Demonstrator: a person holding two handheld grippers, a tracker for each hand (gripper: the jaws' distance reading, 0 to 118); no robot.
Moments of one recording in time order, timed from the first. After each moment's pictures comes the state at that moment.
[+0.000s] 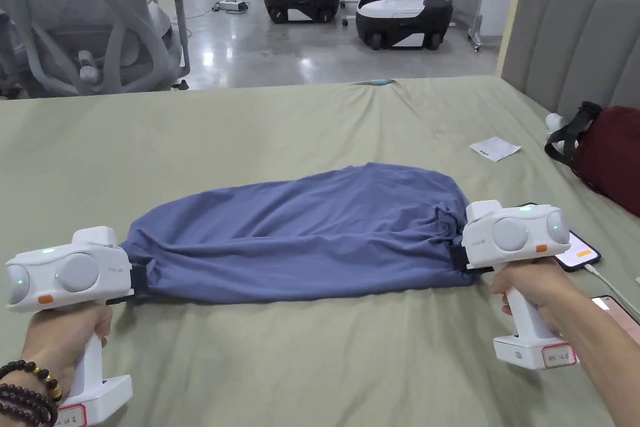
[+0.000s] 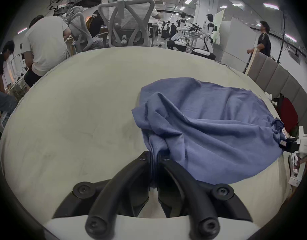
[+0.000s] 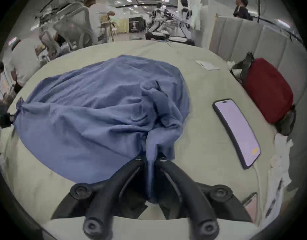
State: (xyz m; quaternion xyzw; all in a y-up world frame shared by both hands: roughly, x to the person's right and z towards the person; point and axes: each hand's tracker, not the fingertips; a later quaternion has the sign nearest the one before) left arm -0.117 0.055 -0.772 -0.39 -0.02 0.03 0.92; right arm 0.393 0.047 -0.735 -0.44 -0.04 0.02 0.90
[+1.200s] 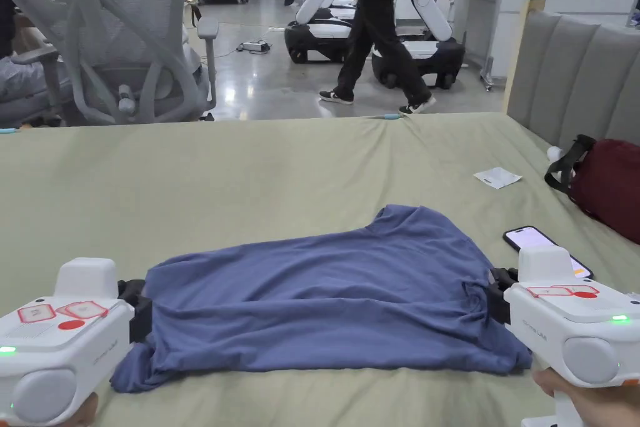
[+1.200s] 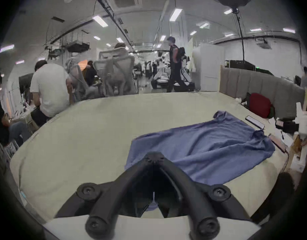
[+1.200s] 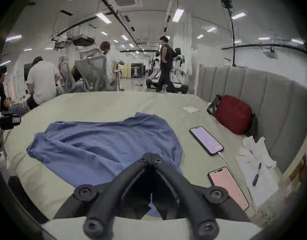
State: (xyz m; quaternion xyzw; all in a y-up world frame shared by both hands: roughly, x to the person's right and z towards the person) left arm -0.105 0.133 -0.587 -0.21 -0.08 -0.04 0.97; right arm 0.350 0.103 -0.549 -0.23 -0.04 0.01 0.97
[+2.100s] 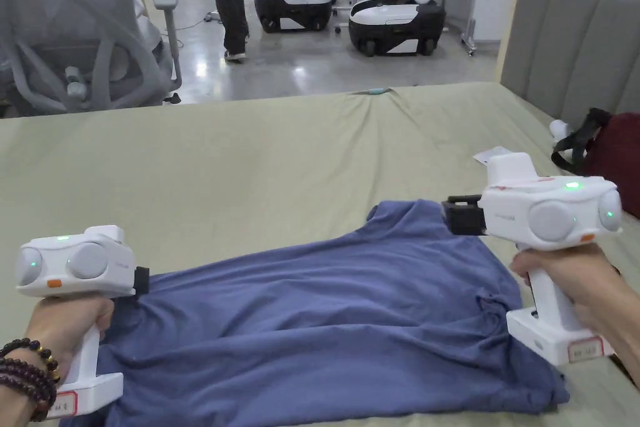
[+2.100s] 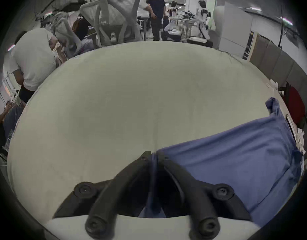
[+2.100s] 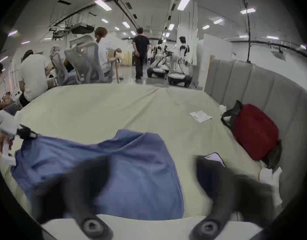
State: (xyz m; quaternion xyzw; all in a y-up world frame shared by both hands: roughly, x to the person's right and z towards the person) left arm -0.105 0.050 -0.843 -0.43 -0.03 -0.03 0.90; right arm 0.398 0.119 -0.766 -0.30 -0.03 0.03 0.95
